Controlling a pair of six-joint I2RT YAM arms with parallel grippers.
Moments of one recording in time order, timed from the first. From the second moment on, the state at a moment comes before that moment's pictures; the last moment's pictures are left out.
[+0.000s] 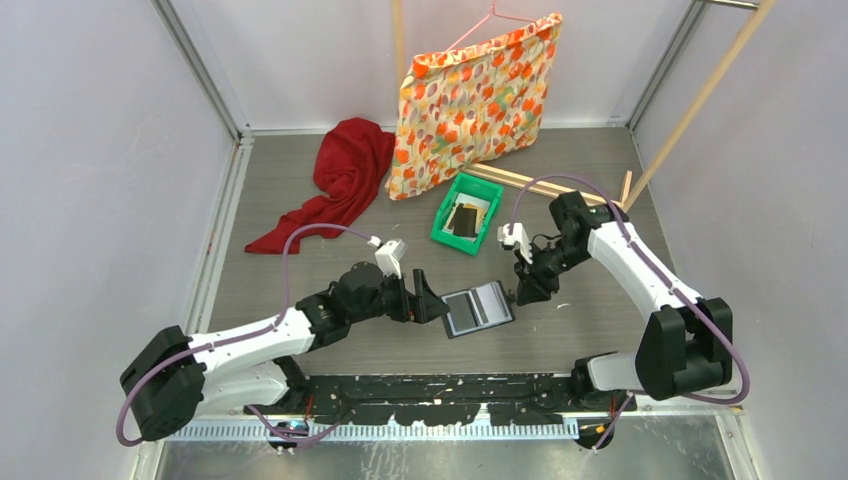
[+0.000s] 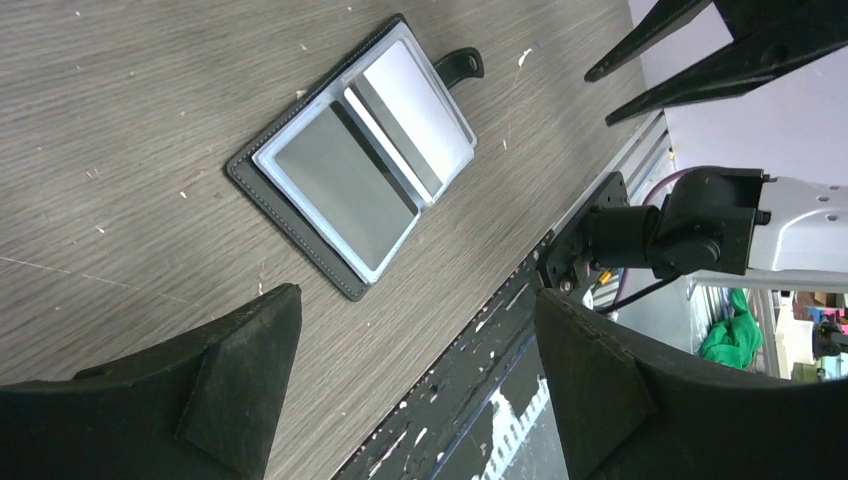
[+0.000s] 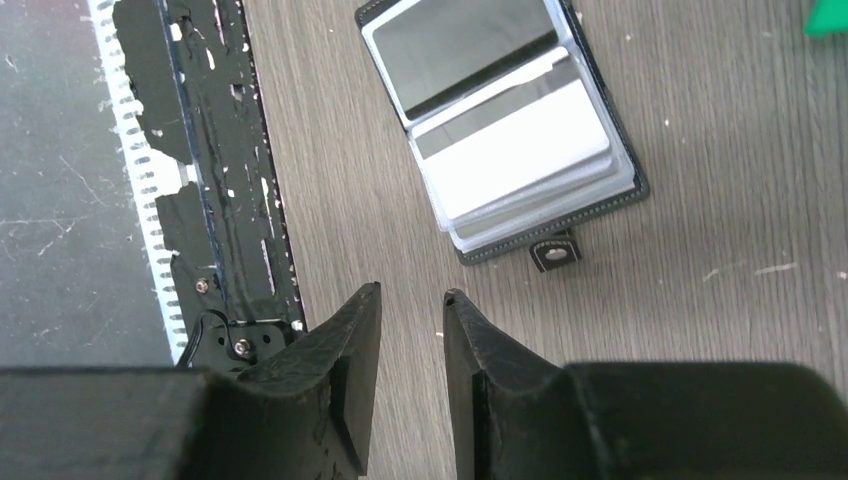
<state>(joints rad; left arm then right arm) -0.91 1.07 0.46 0.17 0.13 -0.81 0.18 1.34 1.00 -1.18 -0.76 -1.08</state>
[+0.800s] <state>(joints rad) -0.91 1.30 0.45 0.35 0.05 -0.95 0.40 1.55 1.00 -0.87 -0.64 -0.65</state>
